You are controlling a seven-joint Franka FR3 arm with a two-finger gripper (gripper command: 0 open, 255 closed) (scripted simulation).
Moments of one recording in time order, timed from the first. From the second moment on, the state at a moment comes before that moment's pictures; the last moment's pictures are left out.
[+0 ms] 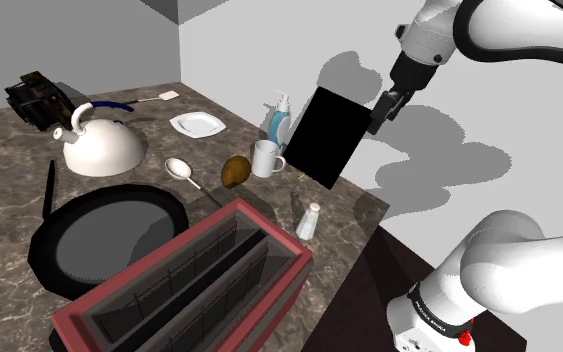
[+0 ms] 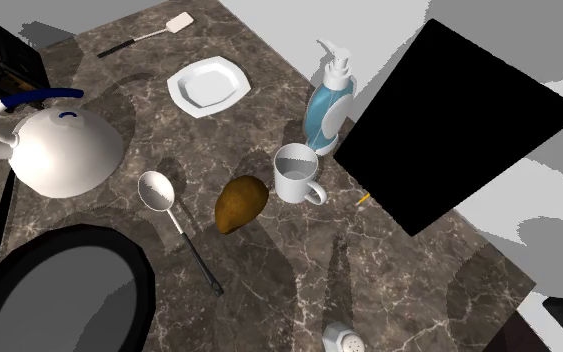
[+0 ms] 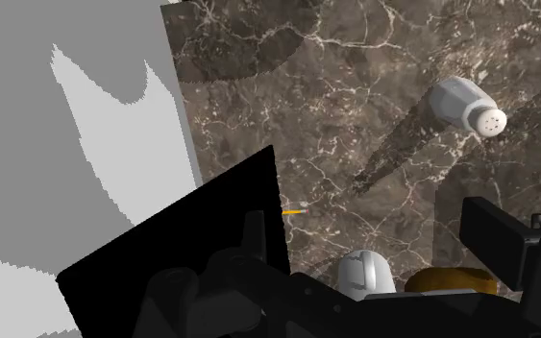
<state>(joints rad) 0.02 -0.80 0.03 -2.40 -0.12 1.71 -0.05</state>
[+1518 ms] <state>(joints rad) 0.06 0.04 -0.03 -1.99 -0.04 2.03 -0.23</state>
